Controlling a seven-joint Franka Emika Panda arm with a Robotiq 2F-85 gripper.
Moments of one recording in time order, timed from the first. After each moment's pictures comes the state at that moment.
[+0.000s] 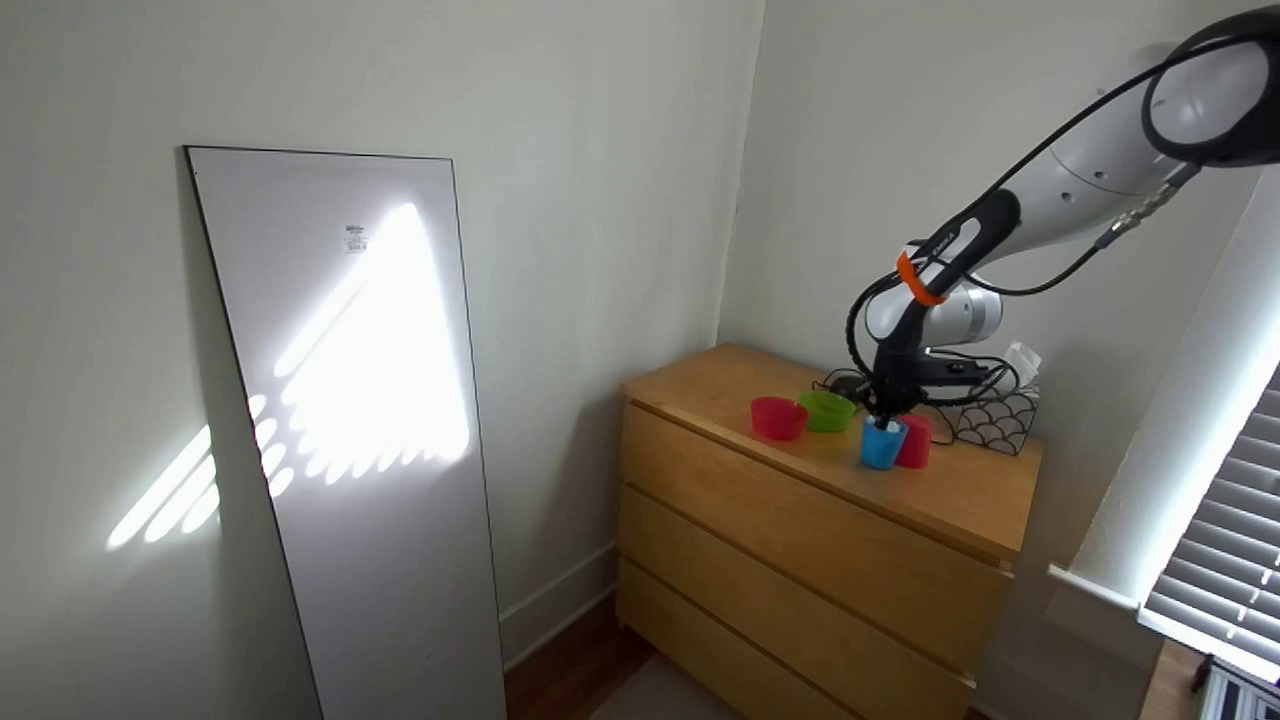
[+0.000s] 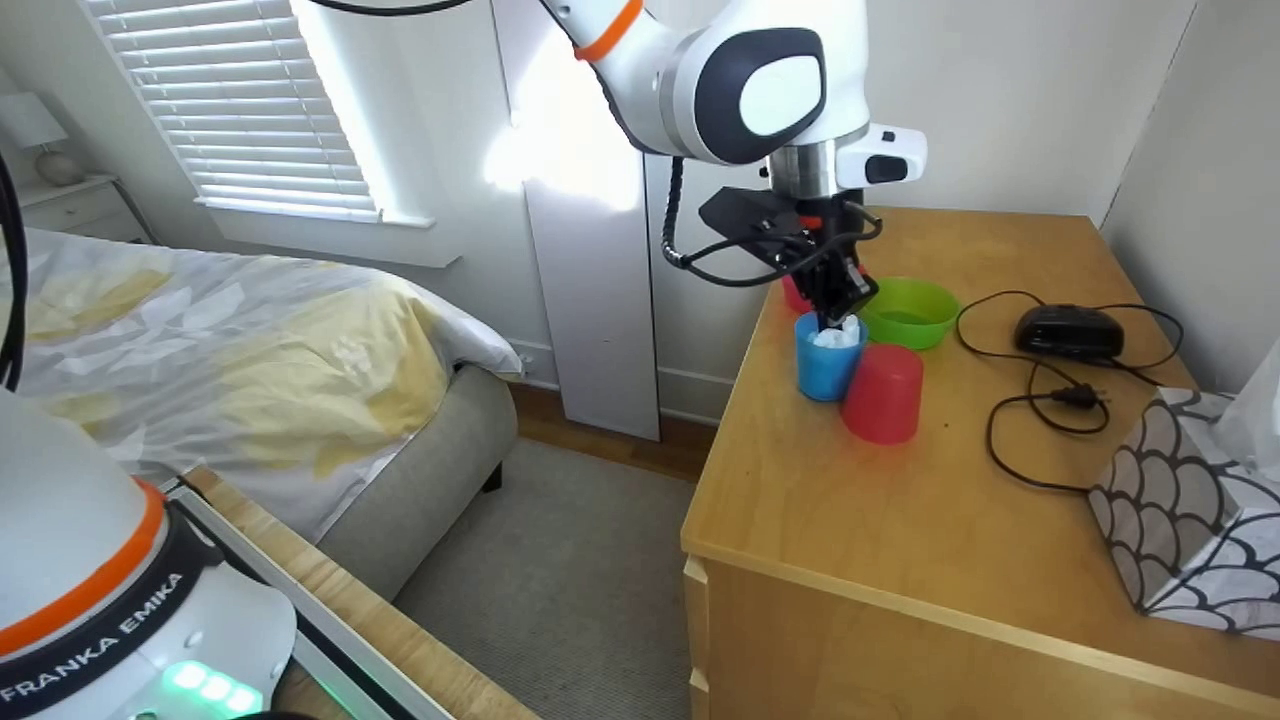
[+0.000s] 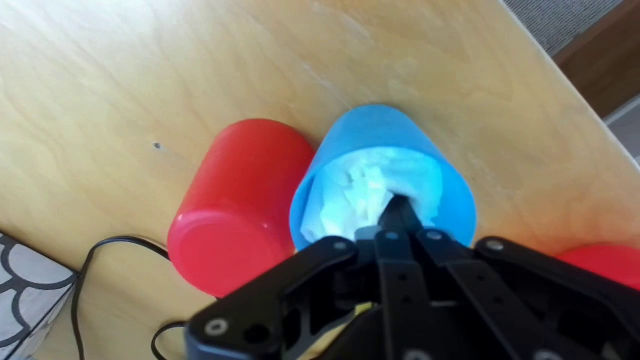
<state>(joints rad) -0.22 0.45 -0.27 -2.05 0.01 2.64 0.15</state>
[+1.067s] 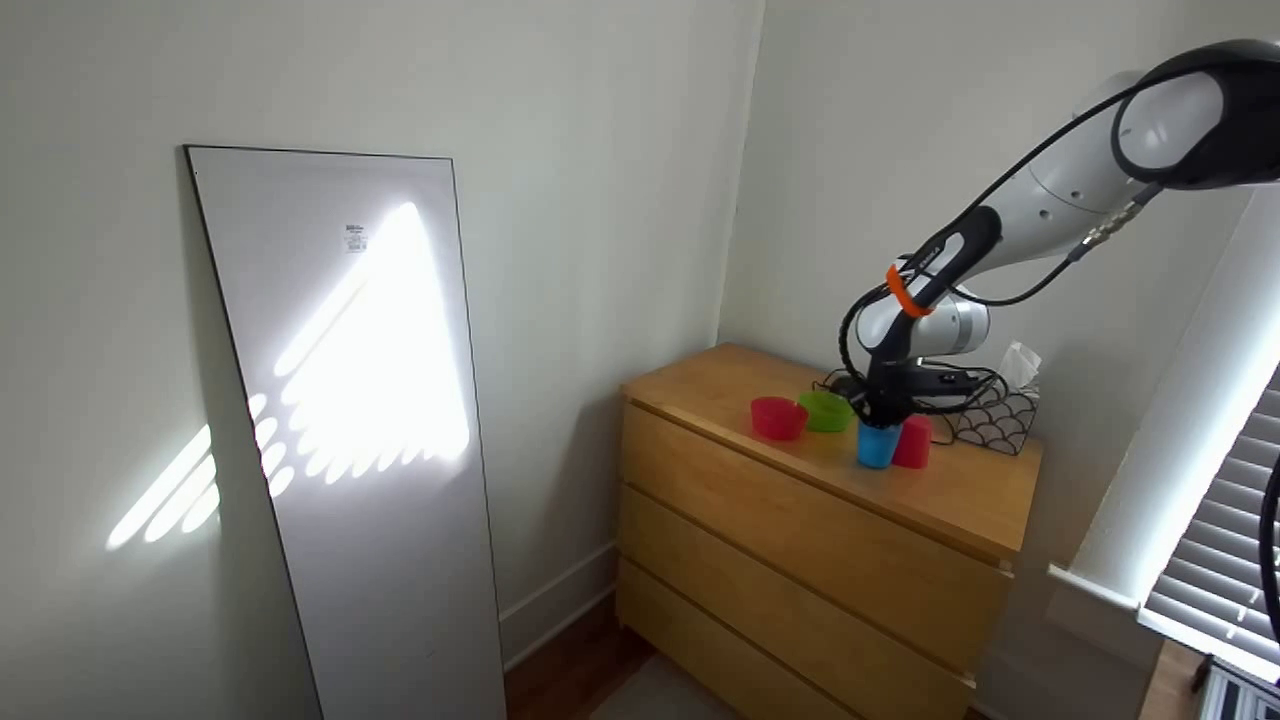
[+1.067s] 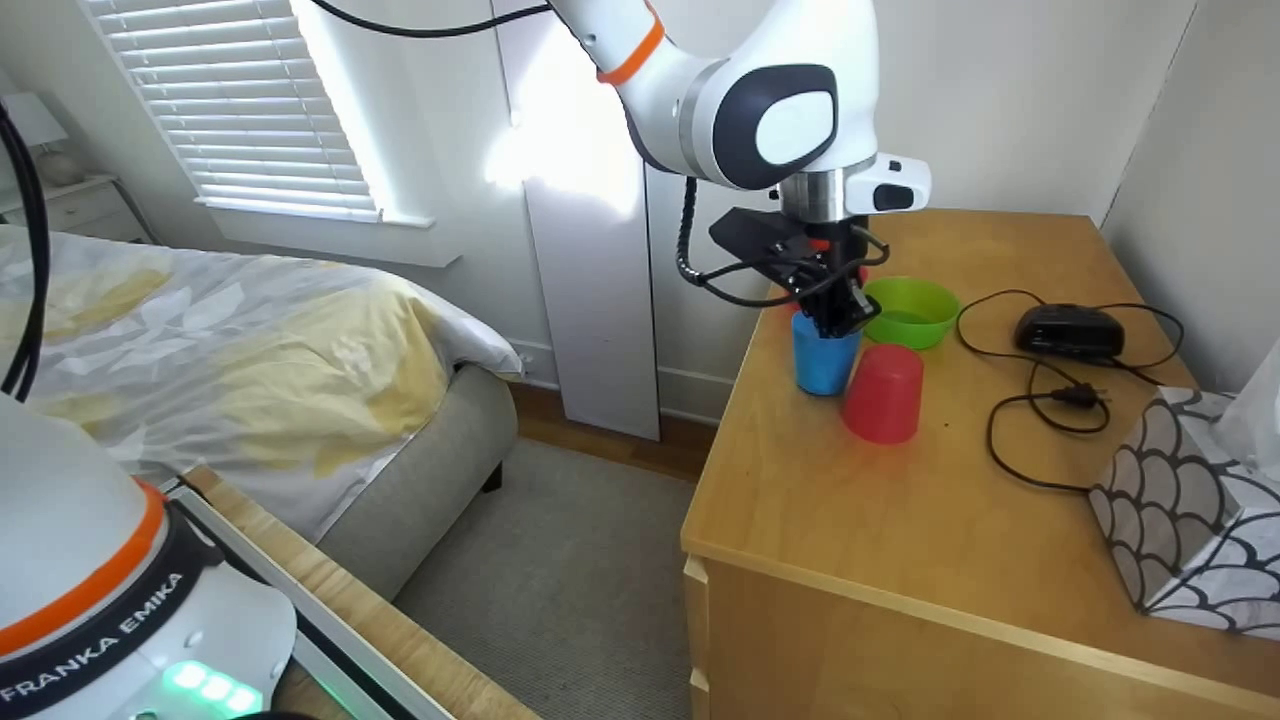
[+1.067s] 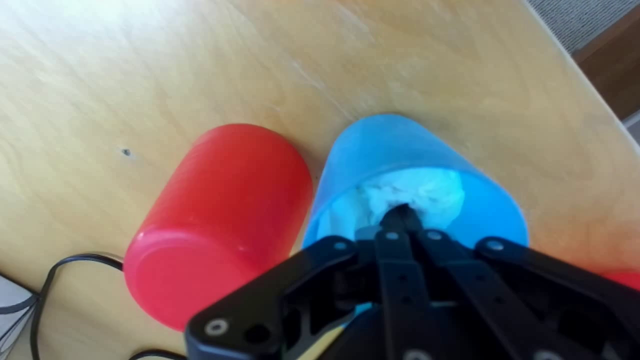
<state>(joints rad) -0.27 0.53 -0.23 -1.99 0.03 2.62 0.11</state>
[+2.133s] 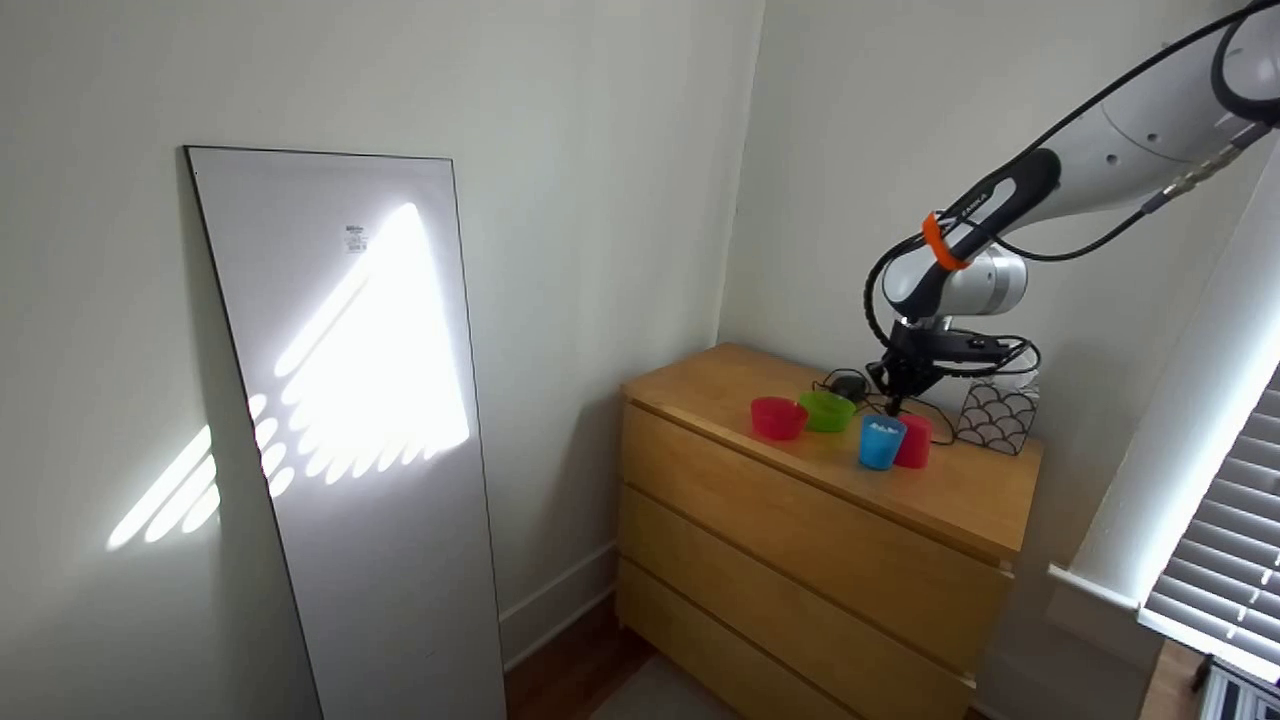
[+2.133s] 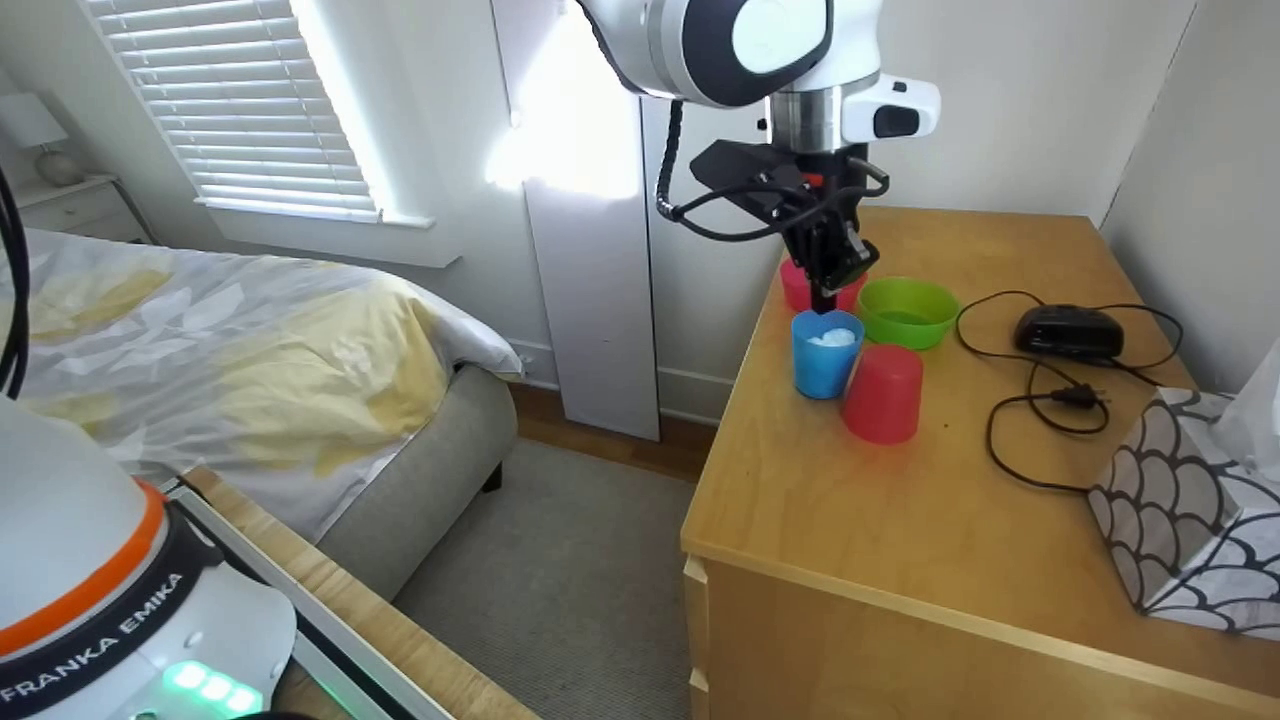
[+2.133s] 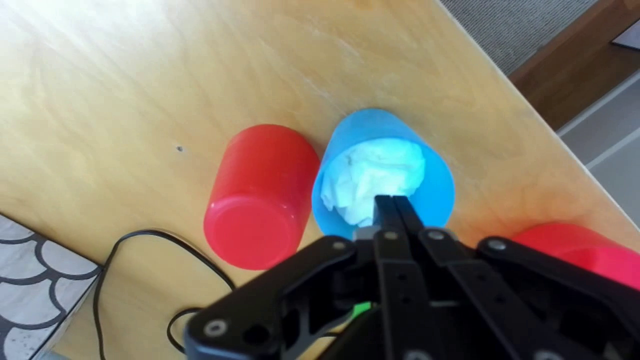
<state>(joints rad) -0.28 0.32 -0.23 -2.10 0.04 2.55 0.10</state>
